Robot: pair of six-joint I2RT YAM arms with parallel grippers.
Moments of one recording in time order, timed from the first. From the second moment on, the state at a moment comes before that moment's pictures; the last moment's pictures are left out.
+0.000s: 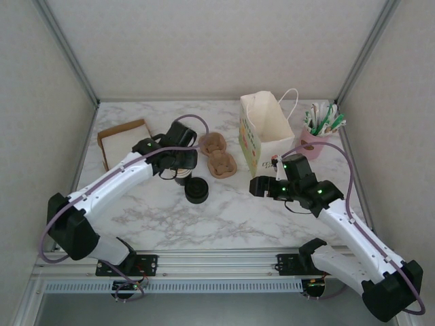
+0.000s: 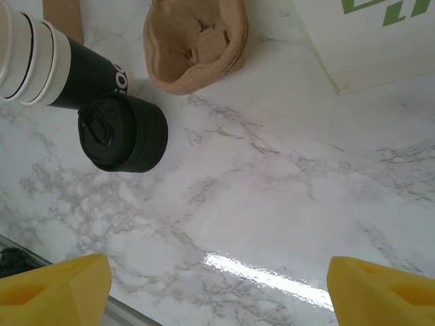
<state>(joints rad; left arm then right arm) -0.61 1.47 1.31 -0.85 -0.19 -0.49 0.53 0.92 0.80 -0.75 -0.26 0.55</state>
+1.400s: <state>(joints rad) -0.61 1.59 1.38 -0.96 -0.26 -0.43 0.54 0.96 0.80 -0.70 -0.22 0.55</state>
